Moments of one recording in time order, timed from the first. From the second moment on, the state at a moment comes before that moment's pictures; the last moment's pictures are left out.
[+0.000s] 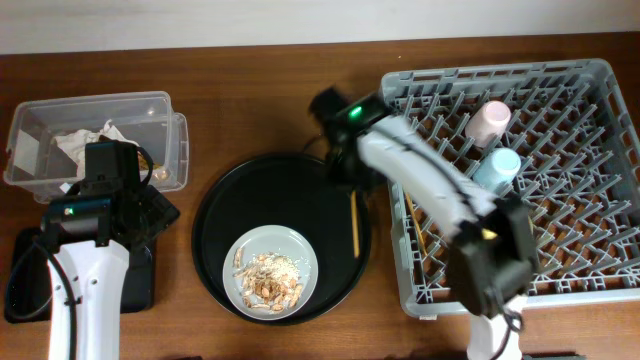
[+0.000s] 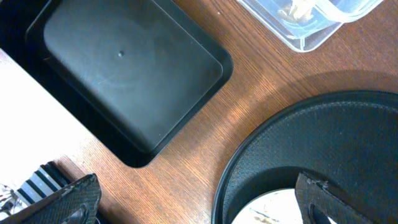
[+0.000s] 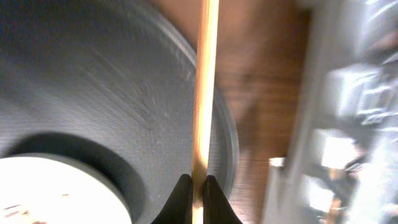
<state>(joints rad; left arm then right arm) 0.12 1.26 1.23 -1.27 -0.28 -0.66 0.52 2.02 1.85 -1.30 0.00 0.51</state>
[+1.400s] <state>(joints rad) 0.12 1.26 1.23 -1.27 -0.28 -0.66 0.14 1.84 1.57 -1.14 -0.27 0.00</state>
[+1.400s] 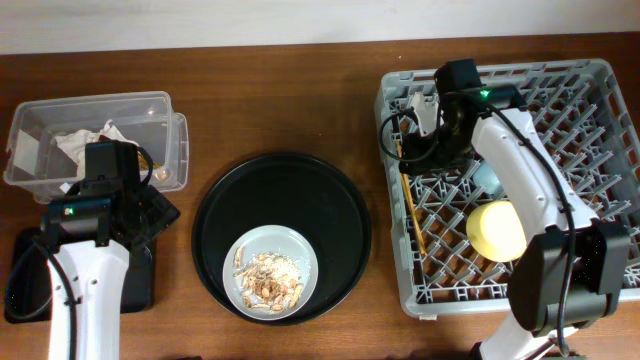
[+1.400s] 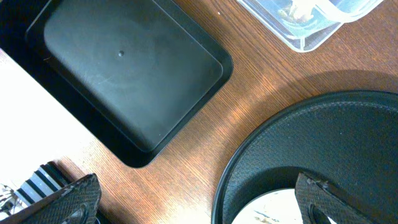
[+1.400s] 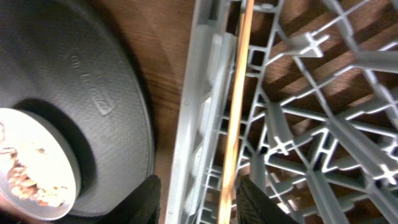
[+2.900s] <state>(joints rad) -0.07 1.26 1.23 -1.26 0.35 -0.59 -0.25 1.84 2.15 -1.69 -0.15 0.19</state>
